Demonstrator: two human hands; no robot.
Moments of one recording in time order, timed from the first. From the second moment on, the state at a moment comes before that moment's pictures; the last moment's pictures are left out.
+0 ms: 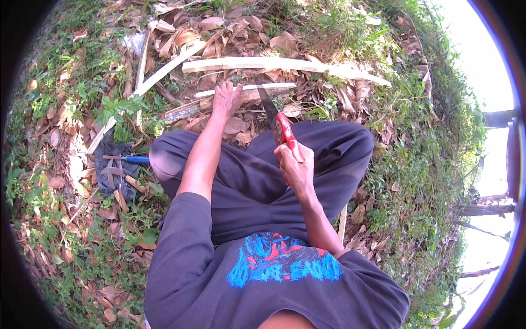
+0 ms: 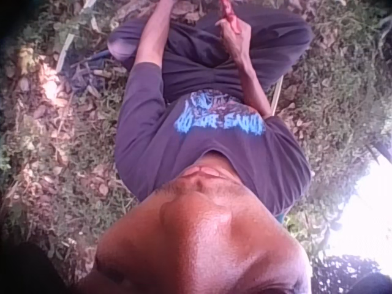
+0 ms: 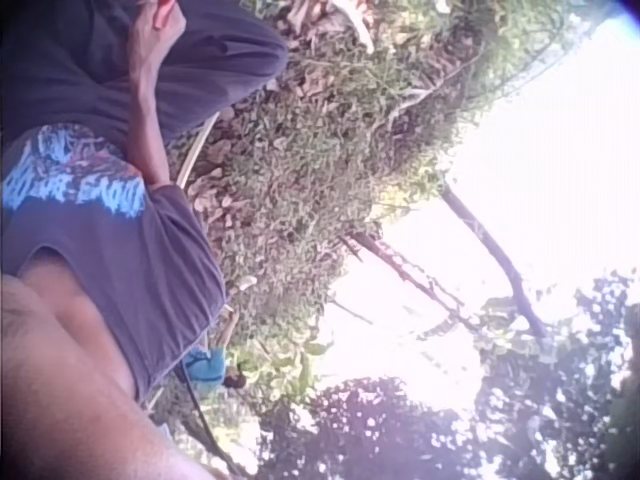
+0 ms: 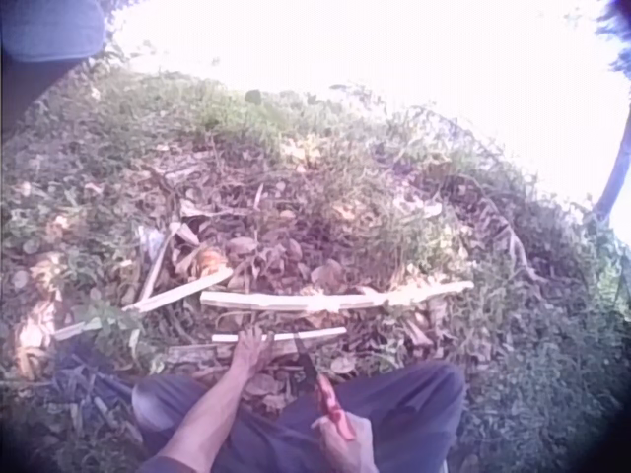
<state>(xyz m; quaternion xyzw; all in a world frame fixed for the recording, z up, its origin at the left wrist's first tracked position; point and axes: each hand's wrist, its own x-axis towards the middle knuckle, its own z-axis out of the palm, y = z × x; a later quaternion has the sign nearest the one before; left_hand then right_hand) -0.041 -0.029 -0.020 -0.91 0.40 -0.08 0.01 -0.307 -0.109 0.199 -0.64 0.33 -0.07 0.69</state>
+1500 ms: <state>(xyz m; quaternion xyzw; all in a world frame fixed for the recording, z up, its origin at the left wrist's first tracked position) -0.044 -0.031 -0.025 -0.91 0.40 -0.08 0.03 -0.284 -0.122 0.218 -0.69 0.30 -0.04 0.66</state>
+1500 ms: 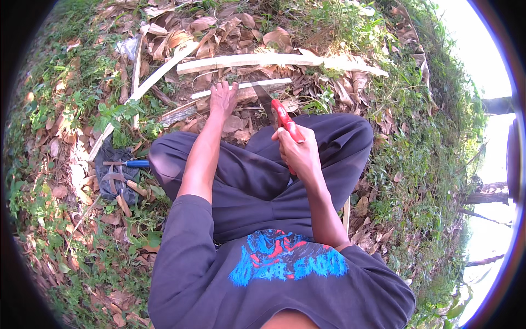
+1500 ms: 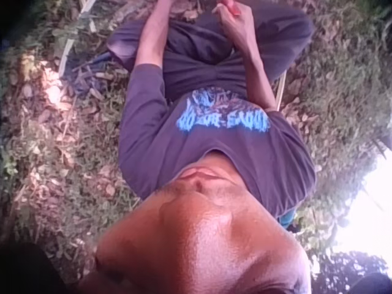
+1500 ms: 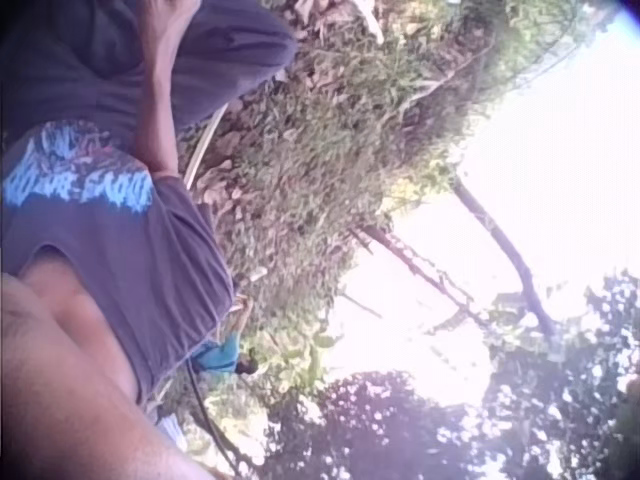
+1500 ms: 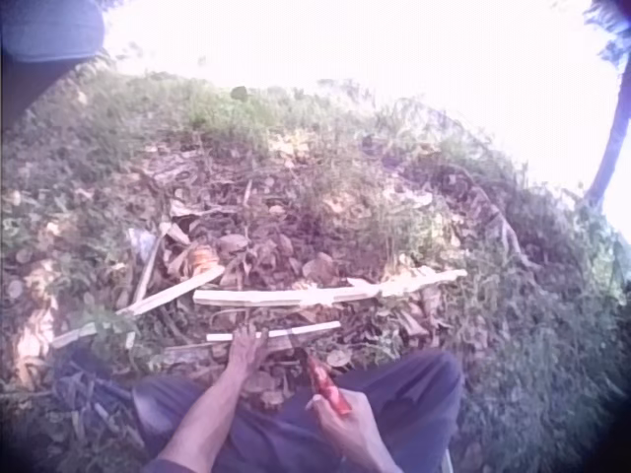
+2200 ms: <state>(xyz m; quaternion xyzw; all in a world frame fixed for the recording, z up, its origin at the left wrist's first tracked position) -0.042 -0.031 -0.021 -0.91 0.41 -0.10 0.02 -0.269 -0.132 0.192 -0.72 0.30 -0.06 0.63</state>
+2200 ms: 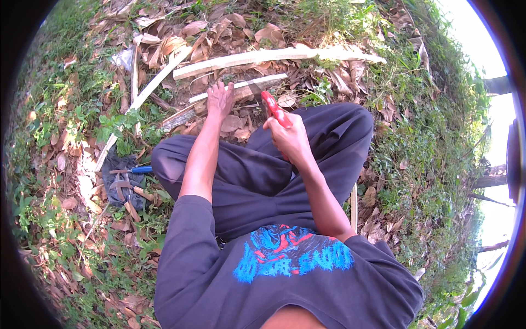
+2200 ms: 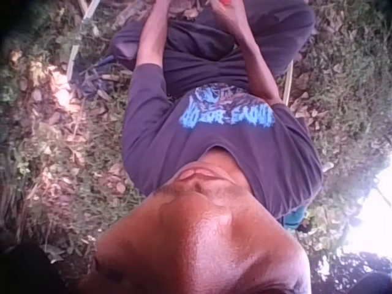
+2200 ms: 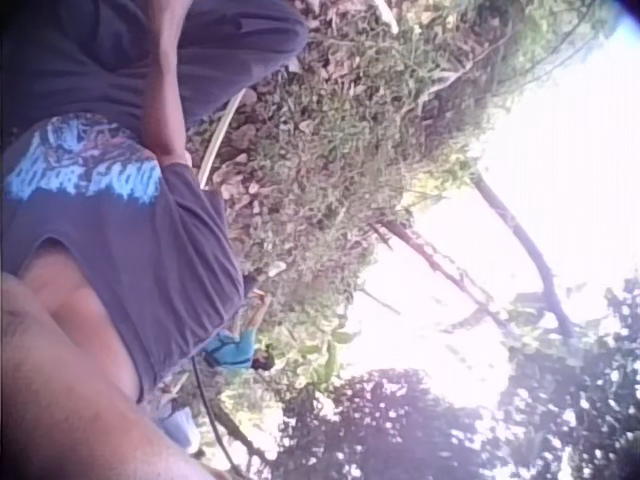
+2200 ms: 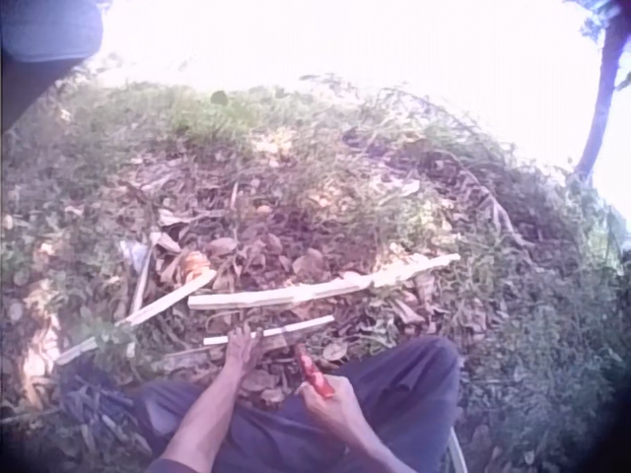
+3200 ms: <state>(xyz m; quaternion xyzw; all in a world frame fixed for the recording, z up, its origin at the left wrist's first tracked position) -0.043 -0.023 -0.015 -0.90 0.44 -0.08 0.00 -0.319 -0.106 0.204 -0.73 0.31 -0.10 0.60</state>
